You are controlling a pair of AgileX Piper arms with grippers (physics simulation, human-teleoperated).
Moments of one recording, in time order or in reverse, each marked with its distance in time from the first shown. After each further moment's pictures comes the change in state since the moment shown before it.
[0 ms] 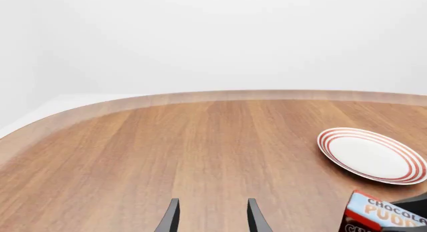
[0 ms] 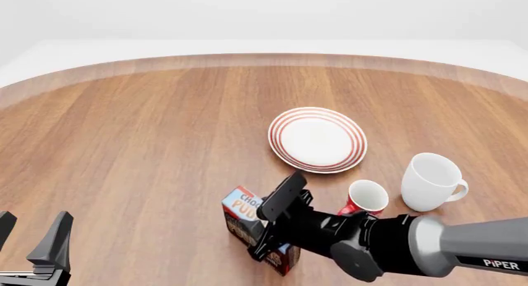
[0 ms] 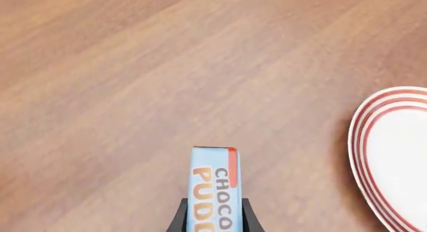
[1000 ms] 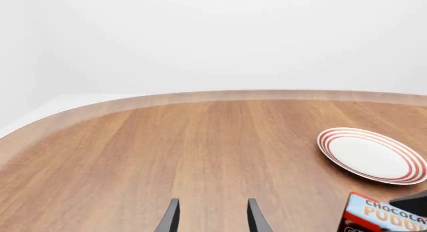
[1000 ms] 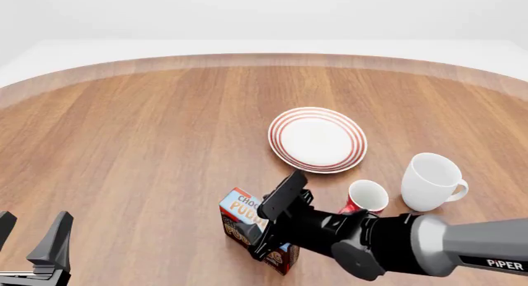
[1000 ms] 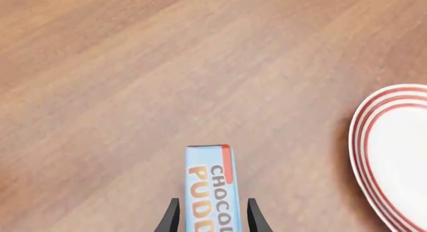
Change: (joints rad) left arm 0.000 0.000 0.000 0.000 0.000; right arm -0.003 -0.010 -0.004 0.021 0.028
